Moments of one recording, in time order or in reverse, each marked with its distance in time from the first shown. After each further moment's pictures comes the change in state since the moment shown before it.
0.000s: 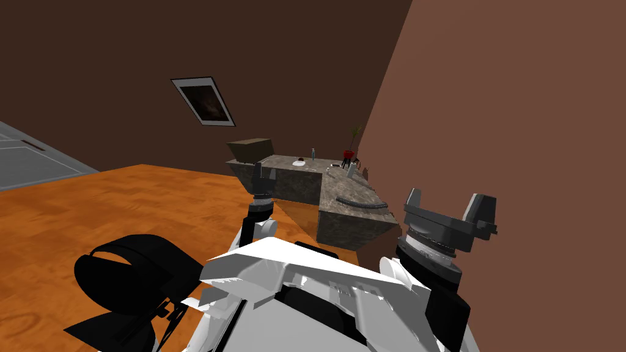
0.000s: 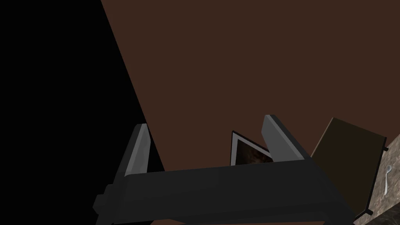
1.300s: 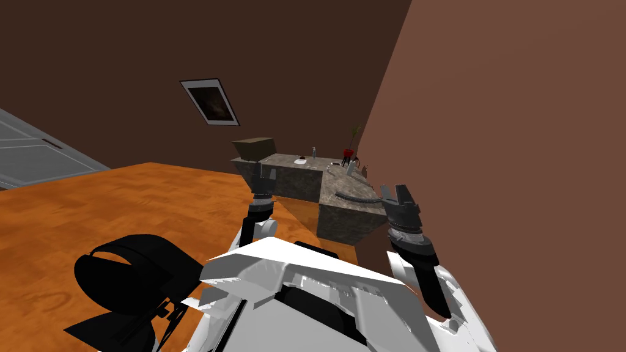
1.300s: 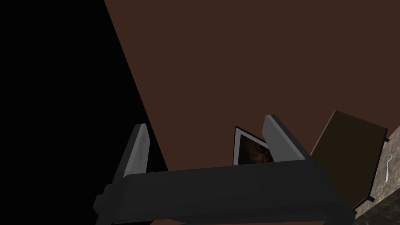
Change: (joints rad) left arm 0.000 0.000 0.000 0.000 0.000 0.000 0.000; right arm -0.140 -0.271 -0.033 0.159 0.312 -0.006 -0.044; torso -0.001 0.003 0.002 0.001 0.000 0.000
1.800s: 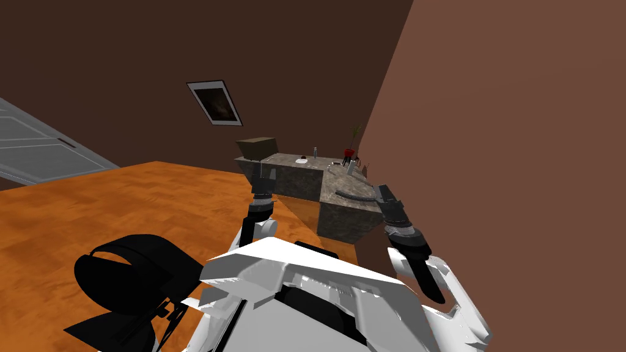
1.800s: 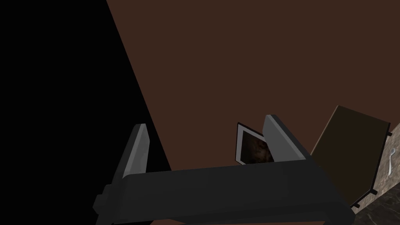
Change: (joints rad) left arm 0.000 0.000 0.000 0.000 0.000 0.000 0.000; right arm -0.061 -0.077 -0.001 0.066 0.134 0.006 -0.010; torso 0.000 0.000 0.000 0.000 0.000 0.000
